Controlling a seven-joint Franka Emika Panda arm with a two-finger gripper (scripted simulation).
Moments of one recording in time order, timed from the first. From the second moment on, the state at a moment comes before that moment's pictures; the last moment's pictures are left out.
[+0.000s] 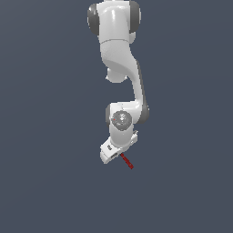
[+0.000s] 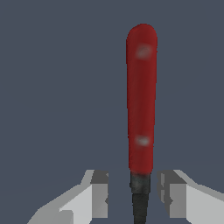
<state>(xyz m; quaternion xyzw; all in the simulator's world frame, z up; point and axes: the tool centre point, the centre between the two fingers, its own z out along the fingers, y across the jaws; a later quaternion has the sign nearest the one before) 0.068 0.018 0.010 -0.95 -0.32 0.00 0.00</state>
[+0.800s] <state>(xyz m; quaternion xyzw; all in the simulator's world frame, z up) 0.062 0.013 0.017 -0.95 -0.32 0.00 0.00</state>
